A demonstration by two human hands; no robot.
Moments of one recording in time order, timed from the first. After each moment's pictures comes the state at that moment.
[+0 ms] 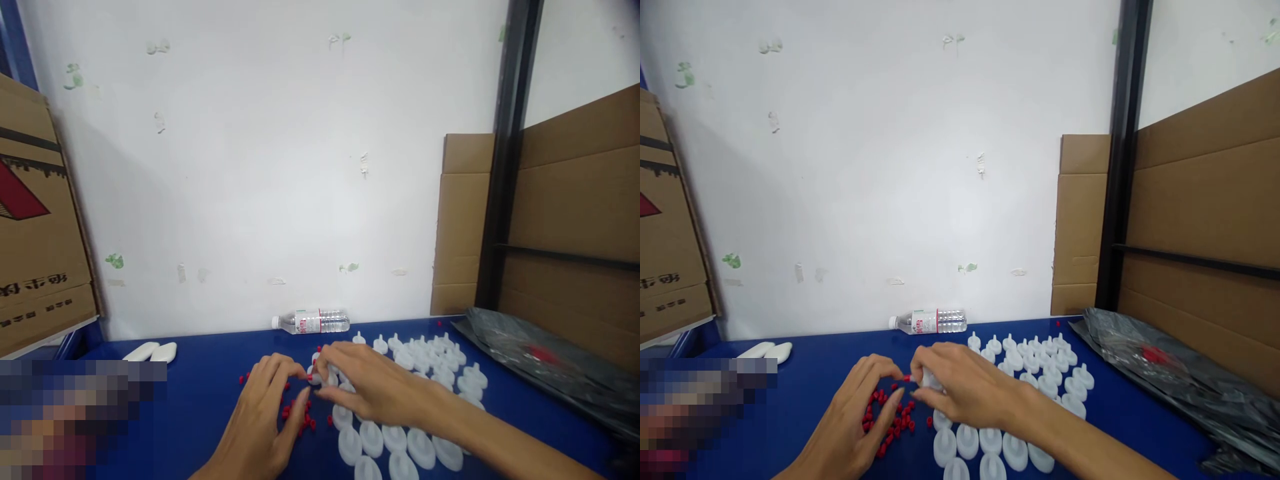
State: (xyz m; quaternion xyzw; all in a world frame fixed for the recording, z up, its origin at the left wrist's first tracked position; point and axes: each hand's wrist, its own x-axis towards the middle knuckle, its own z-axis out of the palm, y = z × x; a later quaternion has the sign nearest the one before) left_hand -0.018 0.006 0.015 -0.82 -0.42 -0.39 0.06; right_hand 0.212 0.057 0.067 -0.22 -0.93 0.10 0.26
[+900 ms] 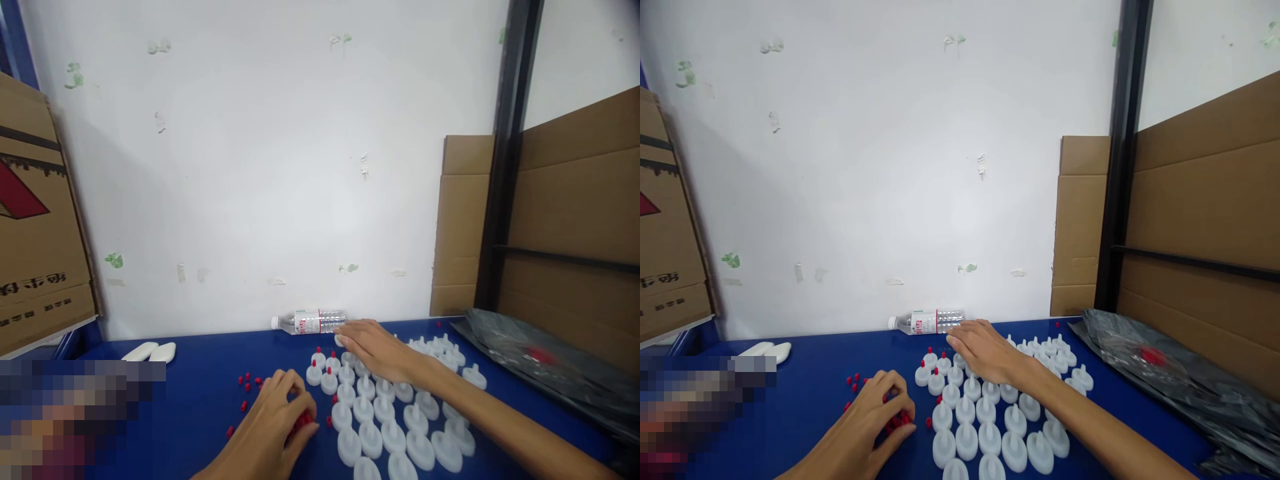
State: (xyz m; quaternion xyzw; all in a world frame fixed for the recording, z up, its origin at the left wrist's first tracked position) left_hand -0.017 0.011 0.004 -0.87 -0.43 -0.24 -0.03; right_hand 0.243 0.126 0.032 -0.30 -0.92 -0.01 0.25
